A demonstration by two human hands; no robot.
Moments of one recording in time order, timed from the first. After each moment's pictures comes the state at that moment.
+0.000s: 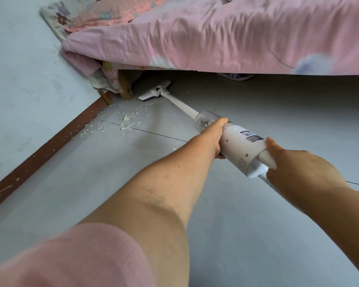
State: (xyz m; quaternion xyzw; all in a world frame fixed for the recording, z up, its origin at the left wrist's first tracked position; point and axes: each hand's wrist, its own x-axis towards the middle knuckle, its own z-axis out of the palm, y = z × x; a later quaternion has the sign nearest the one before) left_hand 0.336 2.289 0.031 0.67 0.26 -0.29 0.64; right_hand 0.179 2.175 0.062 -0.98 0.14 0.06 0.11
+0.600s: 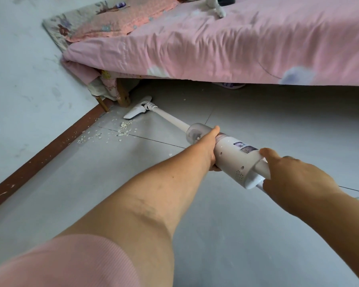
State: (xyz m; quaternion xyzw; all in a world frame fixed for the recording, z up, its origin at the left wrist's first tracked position) left_hand 0.319 2.289 0.032 0.65 0.31 -0.30 0.63; right_hand 0.162 2.168 0.066 -0.99 0.11 0.04 0.09
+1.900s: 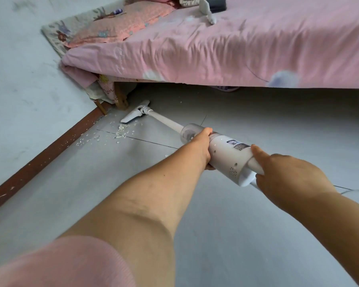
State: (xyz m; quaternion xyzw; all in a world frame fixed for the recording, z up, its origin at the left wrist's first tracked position) left_hand 0.308 2.280 0.045 0.66 0.33 -0.27 0.62; right_hand 0.153 2.153 0.066 -0.99 0.08 -0.02 0.09
